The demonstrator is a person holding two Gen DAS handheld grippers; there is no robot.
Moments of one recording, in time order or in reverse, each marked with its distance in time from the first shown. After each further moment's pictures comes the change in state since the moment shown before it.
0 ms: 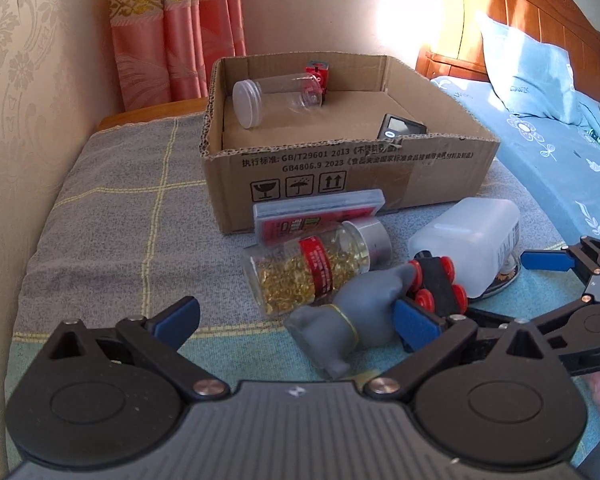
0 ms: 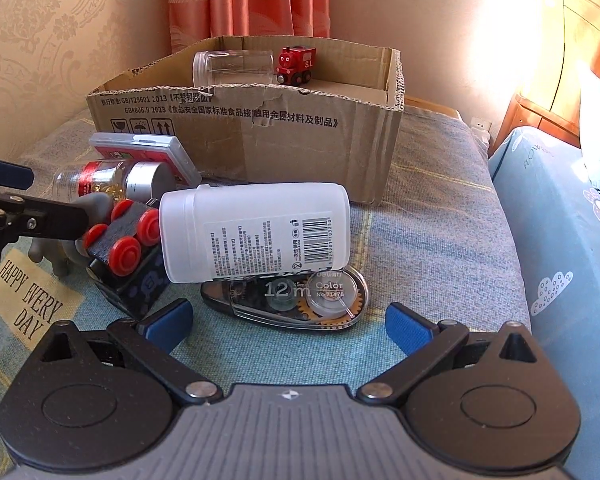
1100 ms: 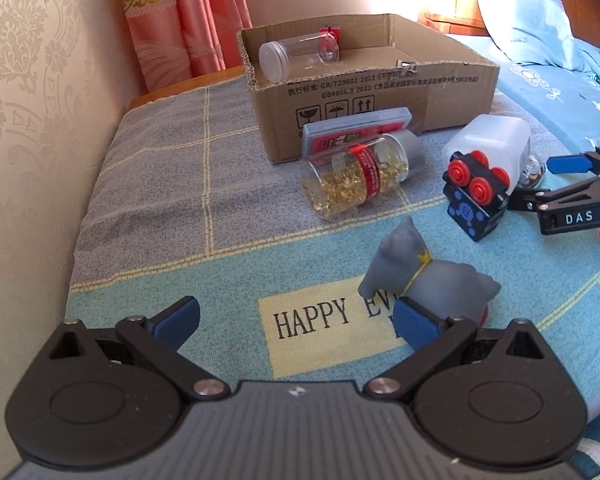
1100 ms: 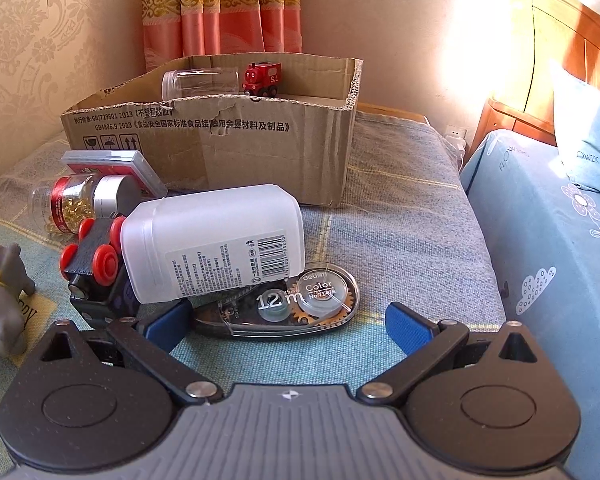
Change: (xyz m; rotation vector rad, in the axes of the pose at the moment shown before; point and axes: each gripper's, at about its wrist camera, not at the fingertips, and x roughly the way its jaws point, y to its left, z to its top) left arm -0.031 0.017 -0.047 0.129 0.059 0.082; right arm -0.005 -0.017 -0.012 0.045 -0.068 -0.049
